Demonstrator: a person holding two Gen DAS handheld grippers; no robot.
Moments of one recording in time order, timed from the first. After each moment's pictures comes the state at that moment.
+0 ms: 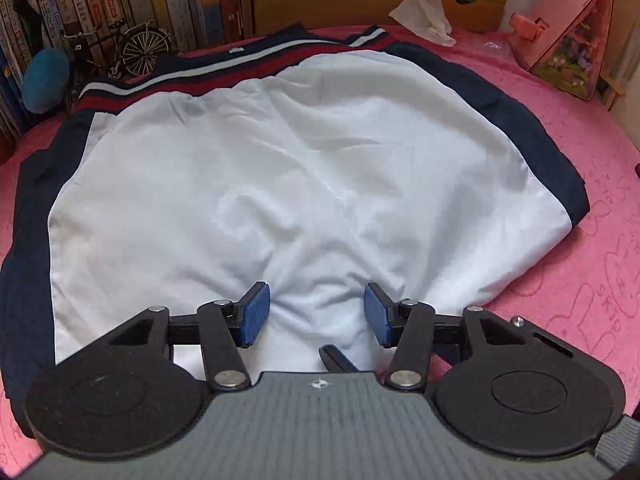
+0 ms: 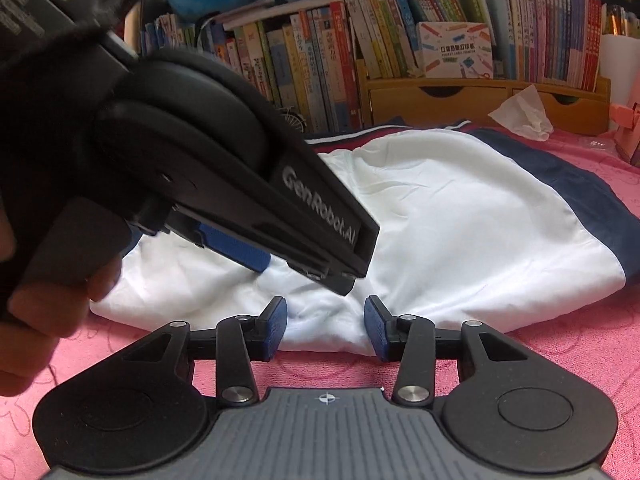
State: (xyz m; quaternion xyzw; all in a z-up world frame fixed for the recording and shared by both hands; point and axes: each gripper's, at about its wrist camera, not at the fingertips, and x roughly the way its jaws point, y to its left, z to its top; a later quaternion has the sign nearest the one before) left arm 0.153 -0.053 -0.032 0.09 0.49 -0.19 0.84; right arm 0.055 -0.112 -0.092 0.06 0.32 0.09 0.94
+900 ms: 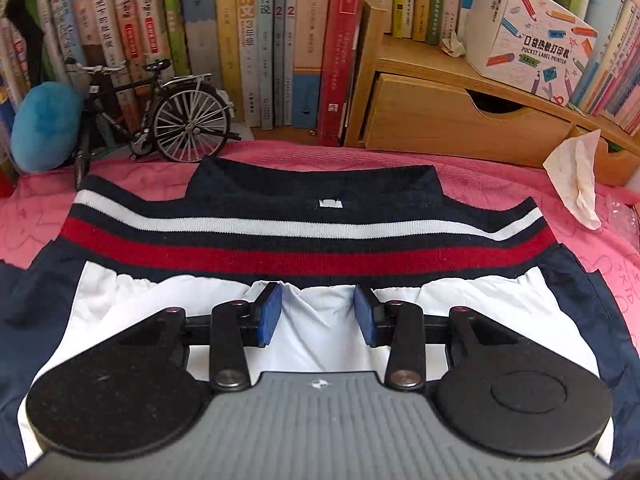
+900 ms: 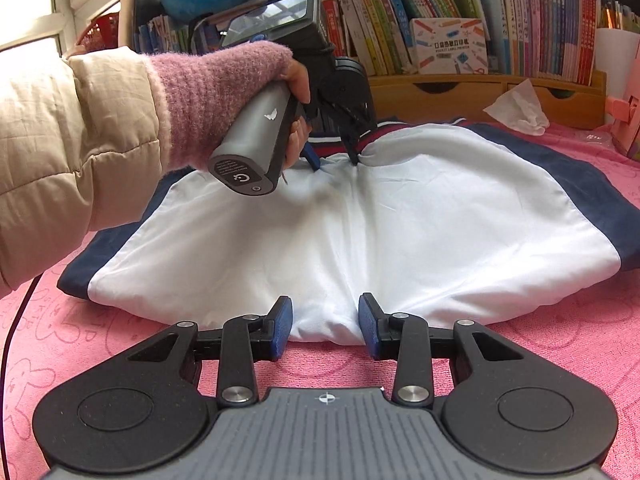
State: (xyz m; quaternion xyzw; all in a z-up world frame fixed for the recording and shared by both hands) left arm 0.315 -0.064 -0.044 -0.03 0.48 -0.05 0.87; right arm 0.051 -0.113 -0.099 0.07 0.32 0.08 0.94
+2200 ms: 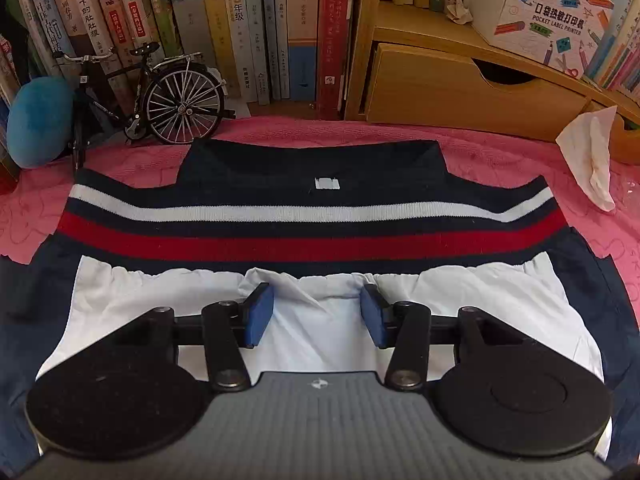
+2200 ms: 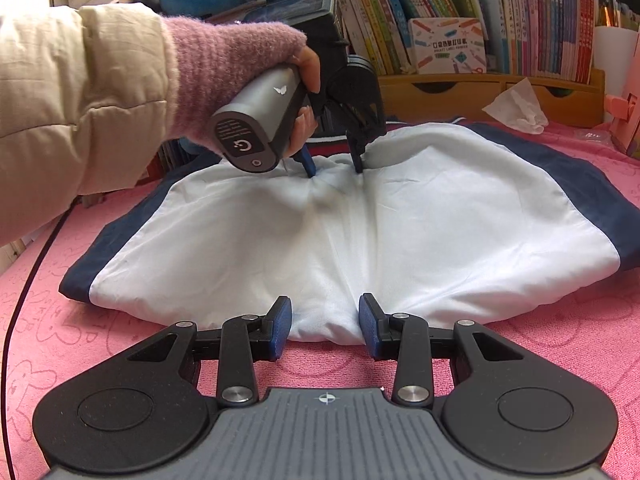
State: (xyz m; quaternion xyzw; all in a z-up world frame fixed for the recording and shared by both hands) left arm 0.334 -0.075 -0.048 0.00 0.53 -0.03 0.85; right arm 0.050 -0.114 -0.096 0.07 0.32 0.08 0.94
